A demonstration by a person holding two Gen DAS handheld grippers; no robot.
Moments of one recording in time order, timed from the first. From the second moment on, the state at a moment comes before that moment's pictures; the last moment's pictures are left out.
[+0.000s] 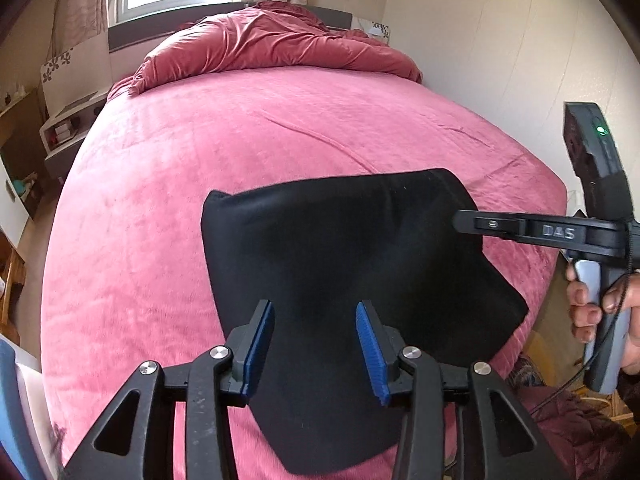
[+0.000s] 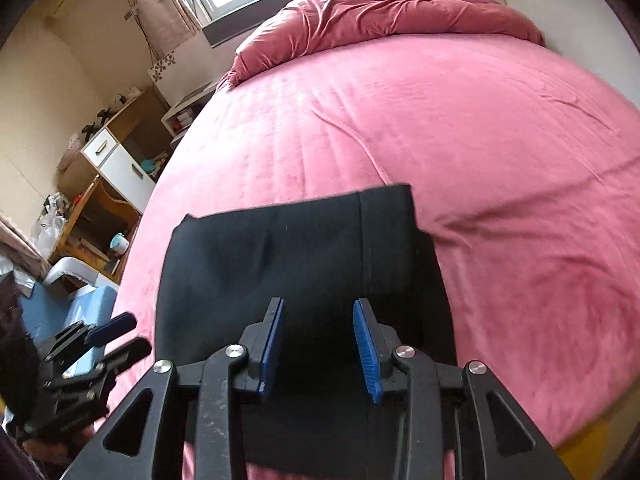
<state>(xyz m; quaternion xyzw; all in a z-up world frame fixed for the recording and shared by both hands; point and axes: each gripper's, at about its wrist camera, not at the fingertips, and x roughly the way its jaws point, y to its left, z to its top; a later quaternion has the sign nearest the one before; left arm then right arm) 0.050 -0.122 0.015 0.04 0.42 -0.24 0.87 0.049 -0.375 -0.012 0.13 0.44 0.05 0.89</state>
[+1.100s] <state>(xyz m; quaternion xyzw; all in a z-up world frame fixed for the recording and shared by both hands) 0.087 -0.125 -0.015 0.02 0.45 -0.18 0.87 0.091 -0.411 -0.058 0.13 0.44 -0.03 0.89</state>
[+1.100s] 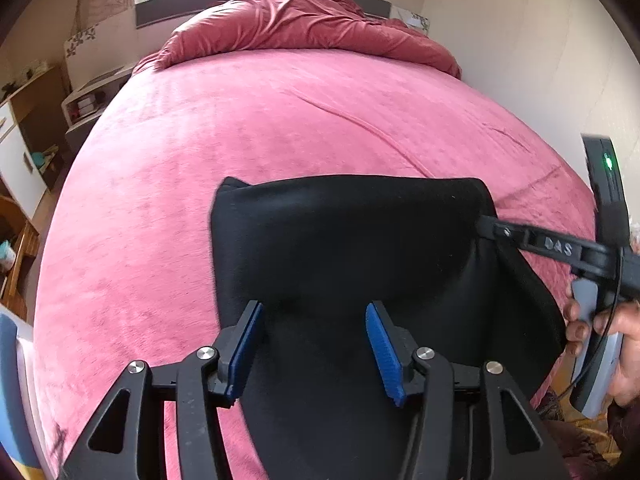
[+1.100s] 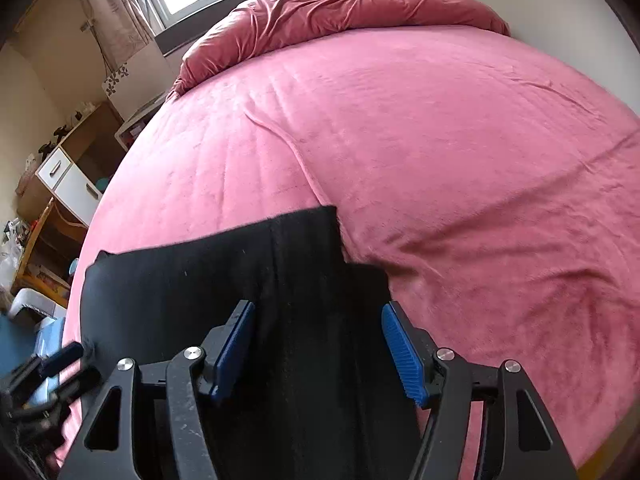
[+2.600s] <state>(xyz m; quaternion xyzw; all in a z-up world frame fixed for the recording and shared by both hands) 0.094 -0.059 -0.025 -0.15 0.46 -0.35 0.80 0.090 -0.430 -0.075 0.16 0.53 0.16 0.82</state>
